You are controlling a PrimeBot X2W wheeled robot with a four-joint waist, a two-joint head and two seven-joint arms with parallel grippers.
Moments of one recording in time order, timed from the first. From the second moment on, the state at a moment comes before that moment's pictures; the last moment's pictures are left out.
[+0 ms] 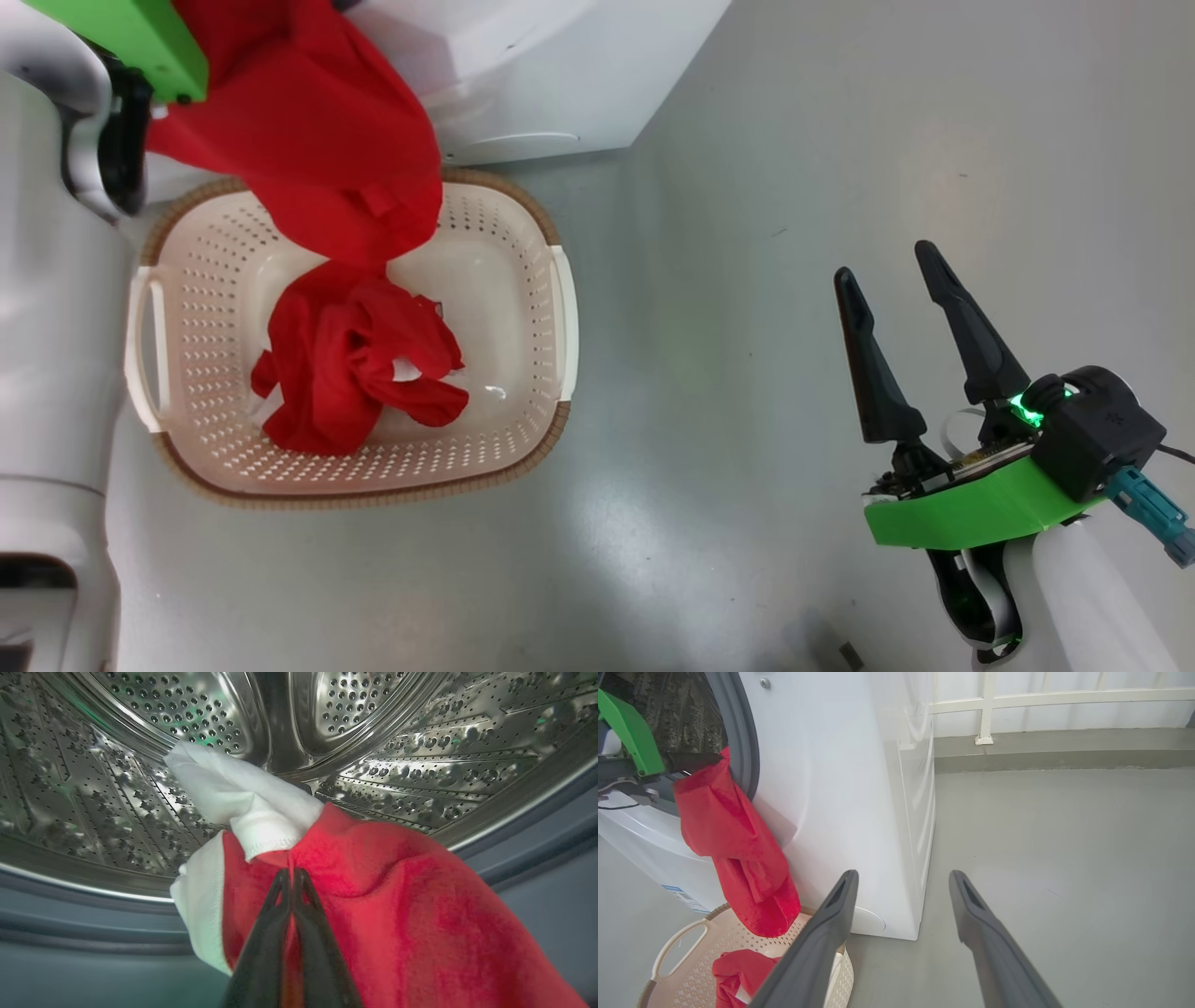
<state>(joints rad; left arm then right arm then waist) -1.32 0.19 -0.17 1.05 -0.36 -0.03 -0.05 -0.24 -0.04 0.11 0.03 0.28 0.12 -0.26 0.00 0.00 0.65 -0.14</state>
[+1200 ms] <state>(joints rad) -0.69 0.26 -0.23 0.09 -0.32 0.13 -0.13 -0.22 -0.05 0.07 0.02 0.25 0.12 -0.26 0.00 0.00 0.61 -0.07</state>
